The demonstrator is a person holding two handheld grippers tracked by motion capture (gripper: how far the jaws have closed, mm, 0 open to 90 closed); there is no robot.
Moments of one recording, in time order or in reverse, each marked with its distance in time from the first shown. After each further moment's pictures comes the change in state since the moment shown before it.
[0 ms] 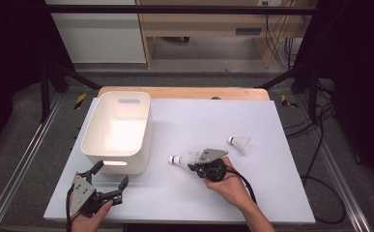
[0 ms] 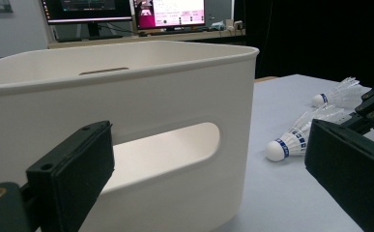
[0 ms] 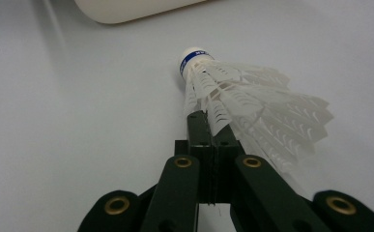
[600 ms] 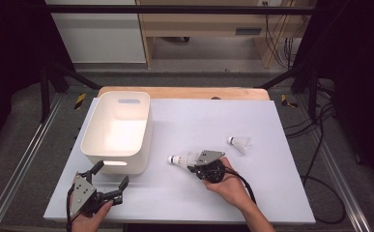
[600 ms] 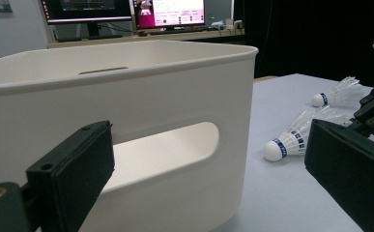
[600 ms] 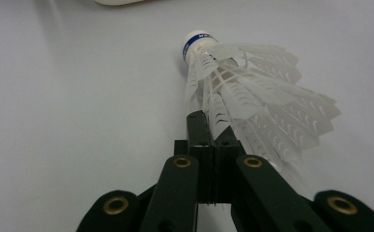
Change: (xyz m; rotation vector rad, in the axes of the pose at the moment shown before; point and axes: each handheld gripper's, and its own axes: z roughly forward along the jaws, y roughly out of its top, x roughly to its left) left arm 0.000 0.000 0.000 0.001 0.000 0.001; right arm 0.003 -0.002 0.004 0.039 -0.003 -0.041
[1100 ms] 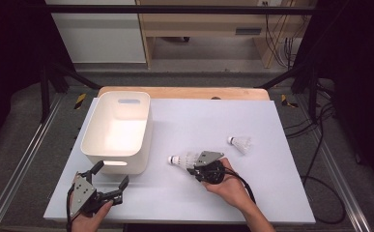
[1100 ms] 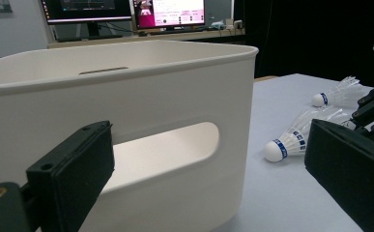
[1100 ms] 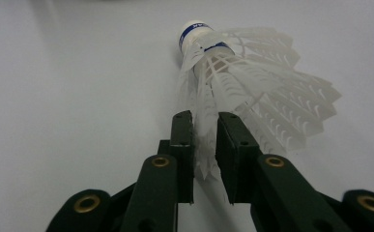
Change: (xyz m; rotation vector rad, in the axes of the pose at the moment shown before) left arm 0.000 0.000 0.000 0.001 -0.001 0.001; right arm 0.002 -0.001 0.000 0.026 -0.015 0.008
